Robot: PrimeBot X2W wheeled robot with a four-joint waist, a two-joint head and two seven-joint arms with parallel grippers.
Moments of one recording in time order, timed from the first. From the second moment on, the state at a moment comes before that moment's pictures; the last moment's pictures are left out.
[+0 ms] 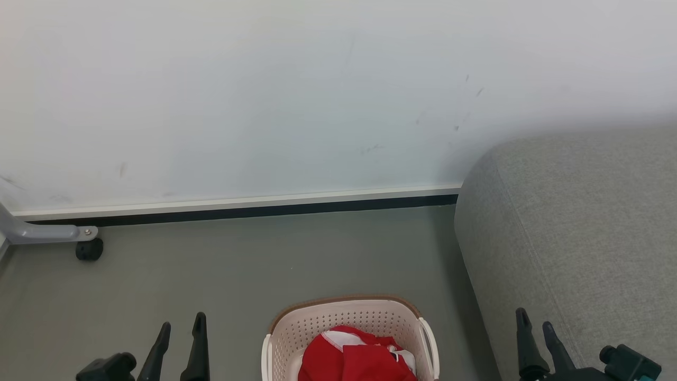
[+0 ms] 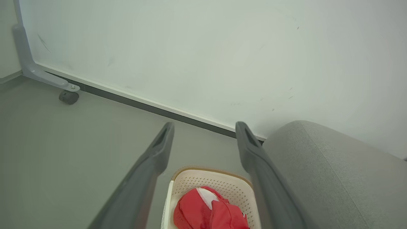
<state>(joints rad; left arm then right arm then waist) 0.04 0.13 -0.14 0.19 -0.66 0.03 -0.11 0.02 -0.07 0.16 0.22 0.77 -0.03 -0.11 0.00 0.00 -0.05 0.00</state>
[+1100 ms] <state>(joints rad) 0.11 0.15 -0.20 0.15 -0.24 0.10 -0.22 0.06 -0.09 0.26 0.18 0.36 -0.11 -0.22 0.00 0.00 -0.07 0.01</state>
